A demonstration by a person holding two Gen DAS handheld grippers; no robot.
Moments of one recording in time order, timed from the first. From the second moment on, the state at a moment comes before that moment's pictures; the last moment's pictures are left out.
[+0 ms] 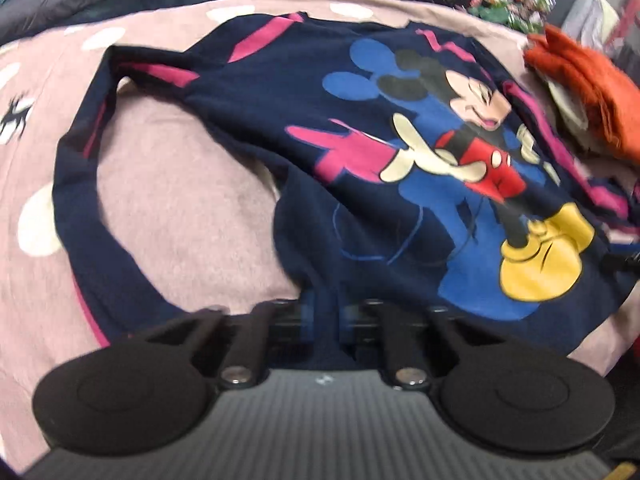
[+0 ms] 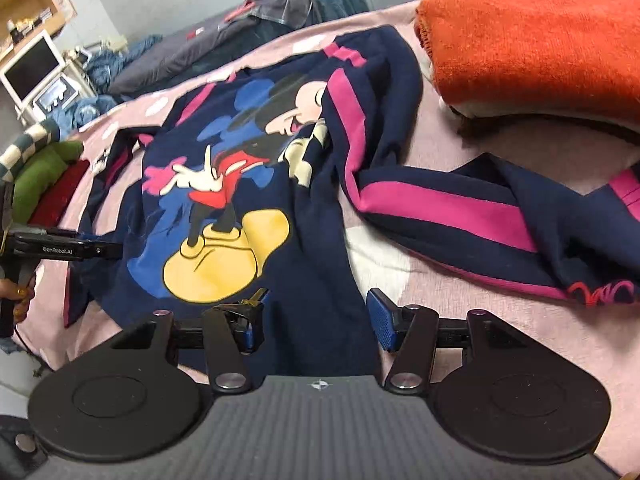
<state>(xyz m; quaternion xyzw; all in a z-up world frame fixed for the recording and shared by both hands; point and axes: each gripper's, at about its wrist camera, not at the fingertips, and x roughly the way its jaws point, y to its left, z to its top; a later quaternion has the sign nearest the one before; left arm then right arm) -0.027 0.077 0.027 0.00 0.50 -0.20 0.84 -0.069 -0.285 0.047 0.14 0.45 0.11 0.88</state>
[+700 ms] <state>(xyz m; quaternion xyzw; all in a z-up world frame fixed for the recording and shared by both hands) -0.040 0.105 0.057 0.00 0.49 -0.17 0.86 -0.093 -0.314 0.053 0.24 0.46 0.11 0.85</state>
